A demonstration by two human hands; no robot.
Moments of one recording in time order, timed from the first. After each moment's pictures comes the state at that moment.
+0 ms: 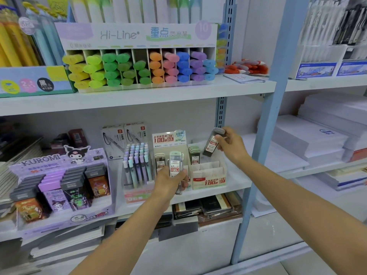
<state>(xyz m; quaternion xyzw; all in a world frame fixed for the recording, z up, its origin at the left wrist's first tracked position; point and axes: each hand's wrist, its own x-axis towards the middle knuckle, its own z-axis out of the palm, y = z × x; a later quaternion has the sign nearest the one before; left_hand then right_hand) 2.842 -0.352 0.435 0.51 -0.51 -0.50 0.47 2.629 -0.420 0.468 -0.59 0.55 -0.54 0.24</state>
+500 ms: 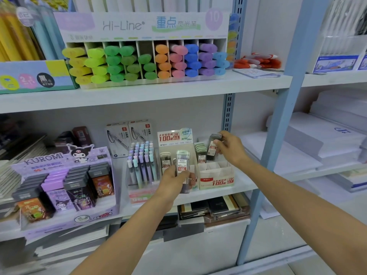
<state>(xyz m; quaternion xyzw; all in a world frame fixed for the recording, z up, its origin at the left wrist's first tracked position) 2.846 -0.365 0.430 0.48 -0.49 -0.56 0.46 2.639 -0.446 0.448 -0.66 0.58 -0.44 0.18</state>
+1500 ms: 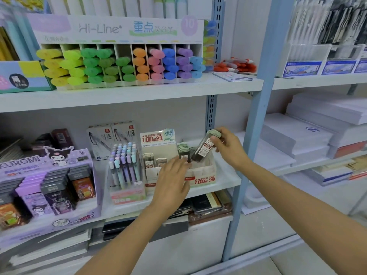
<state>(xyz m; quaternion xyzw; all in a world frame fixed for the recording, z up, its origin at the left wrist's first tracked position) 2.818 -0.356 0.413 0.45 -0.85 0.05 0.29 2.607 -0.399 0.466 -0.65 0.53 -0.50 0.20</state>
